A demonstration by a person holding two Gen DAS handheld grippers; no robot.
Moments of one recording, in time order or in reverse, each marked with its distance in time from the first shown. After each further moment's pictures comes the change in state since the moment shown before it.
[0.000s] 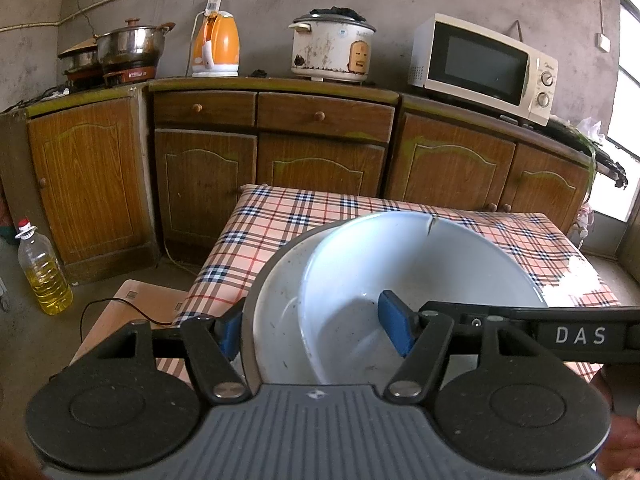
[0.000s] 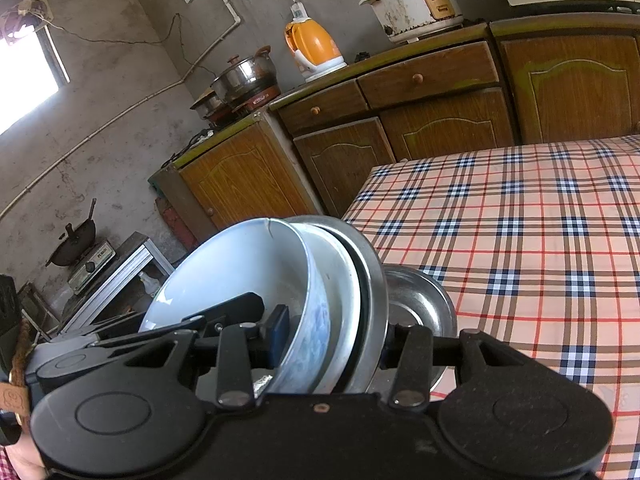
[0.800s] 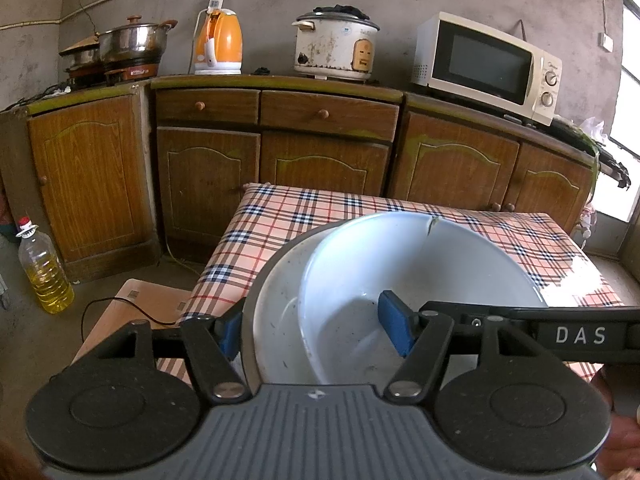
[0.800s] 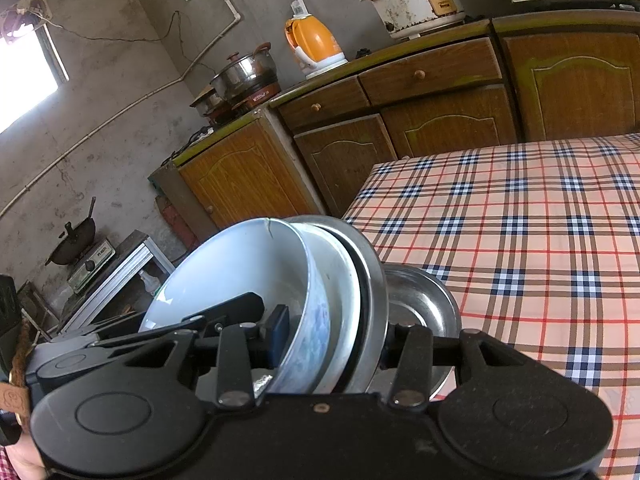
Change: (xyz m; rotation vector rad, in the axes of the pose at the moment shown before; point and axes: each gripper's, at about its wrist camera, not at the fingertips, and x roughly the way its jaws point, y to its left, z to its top) left arm 0.004 0.004 0.000 -0.002 0.003 0.002; right arm 0.007 0.000 -0.003 0.000 0.003 0.002
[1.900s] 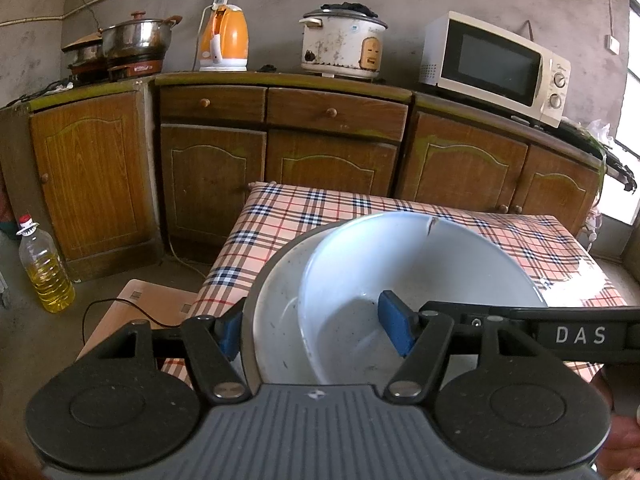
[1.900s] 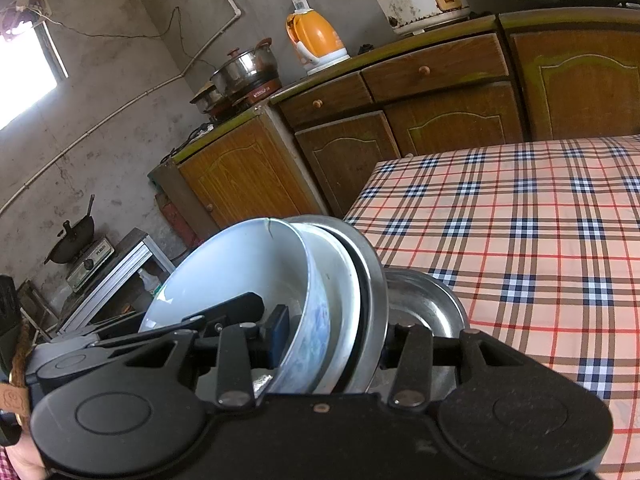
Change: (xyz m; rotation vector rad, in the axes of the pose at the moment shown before) left arm 0.007 0.012 0.004 -0.008 0.009 0.006; right arm 0.010 0.003 0.004 0.002 0.012 0.002
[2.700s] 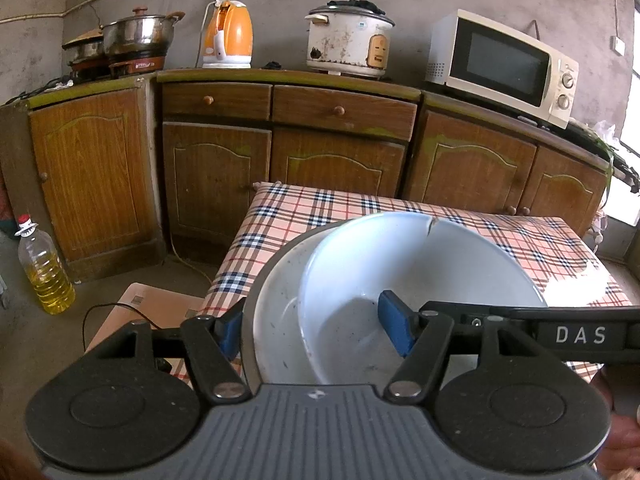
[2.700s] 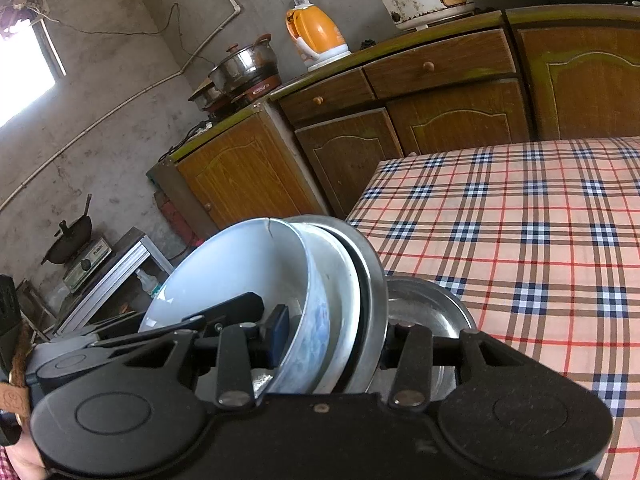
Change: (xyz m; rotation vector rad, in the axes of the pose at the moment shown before) left arm 0.015 0.012 0.008 -0.003 0.005 0.001; right arm 0.013 0.005 0.006 -0.001 0.007 -0.003
